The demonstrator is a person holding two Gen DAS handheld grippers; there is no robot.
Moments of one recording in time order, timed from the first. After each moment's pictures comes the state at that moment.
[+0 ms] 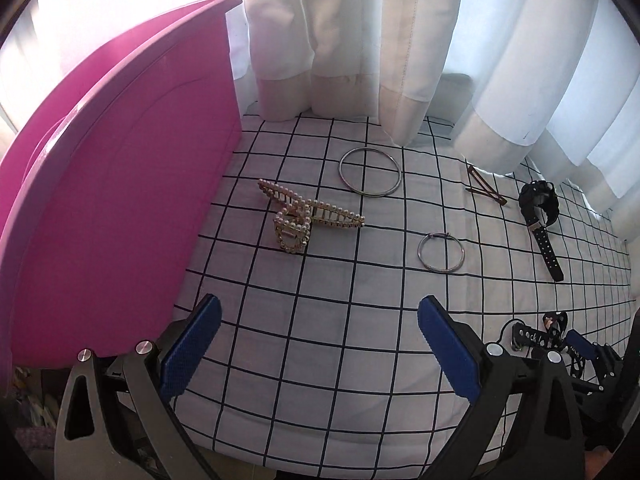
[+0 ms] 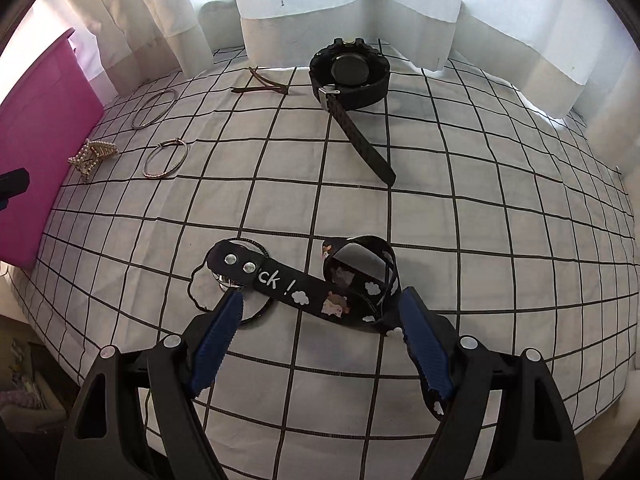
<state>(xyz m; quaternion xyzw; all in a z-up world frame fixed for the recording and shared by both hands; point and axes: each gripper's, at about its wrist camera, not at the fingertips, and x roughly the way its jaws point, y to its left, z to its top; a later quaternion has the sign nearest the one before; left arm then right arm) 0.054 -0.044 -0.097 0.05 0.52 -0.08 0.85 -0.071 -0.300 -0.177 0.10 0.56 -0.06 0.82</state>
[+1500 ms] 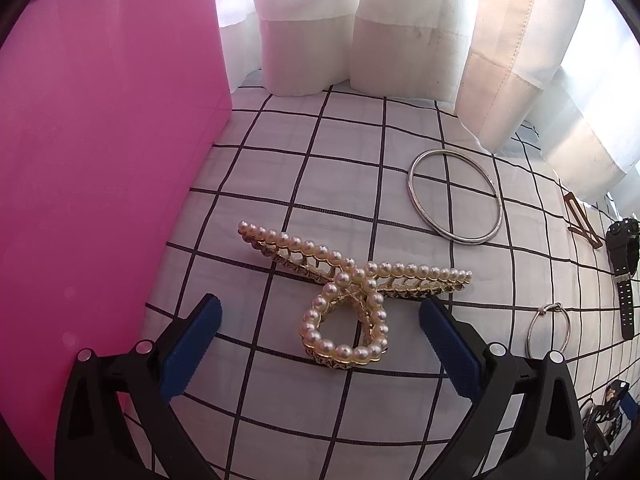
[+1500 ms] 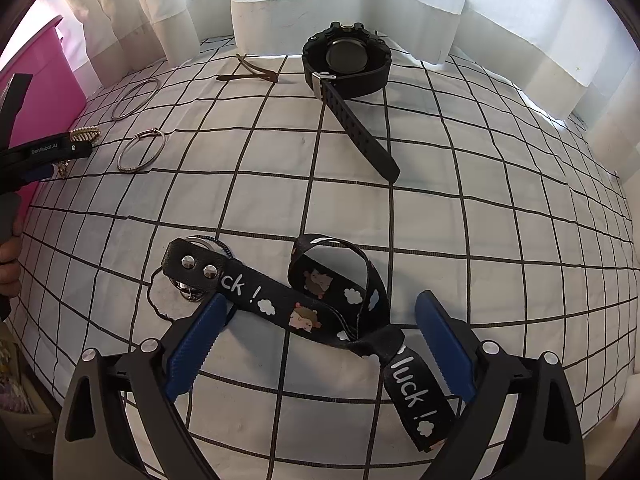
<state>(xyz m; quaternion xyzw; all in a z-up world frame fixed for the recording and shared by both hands) 0.151 -0.037 -0.198 0.04 0.53 -0.06 0.84 -0.065 -0.298 -0.196 0.08 0.56 -0.08 0.82</state>
